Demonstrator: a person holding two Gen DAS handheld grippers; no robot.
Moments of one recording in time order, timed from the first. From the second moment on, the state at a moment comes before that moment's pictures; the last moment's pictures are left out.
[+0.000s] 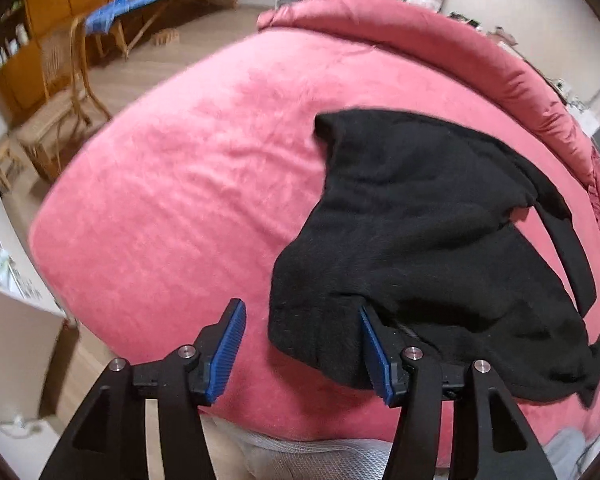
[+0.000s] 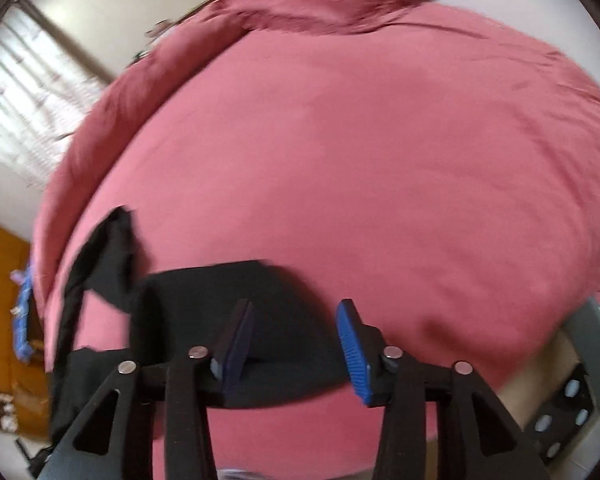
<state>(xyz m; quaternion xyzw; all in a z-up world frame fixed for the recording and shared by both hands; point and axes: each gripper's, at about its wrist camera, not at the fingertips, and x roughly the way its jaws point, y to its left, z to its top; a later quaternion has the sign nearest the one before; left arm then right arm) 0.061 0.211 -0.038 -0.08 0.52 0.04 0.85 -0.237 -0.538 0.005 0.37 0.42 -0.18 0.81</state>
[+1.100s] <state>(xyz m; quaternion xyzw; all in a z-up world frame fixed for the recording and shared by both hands) 0.087 0.031 -0.112 0.08 0.57 -0.14 0.81 -0.224 -0.505 0.154 0.38 0.27 -0.05 0.88</state>
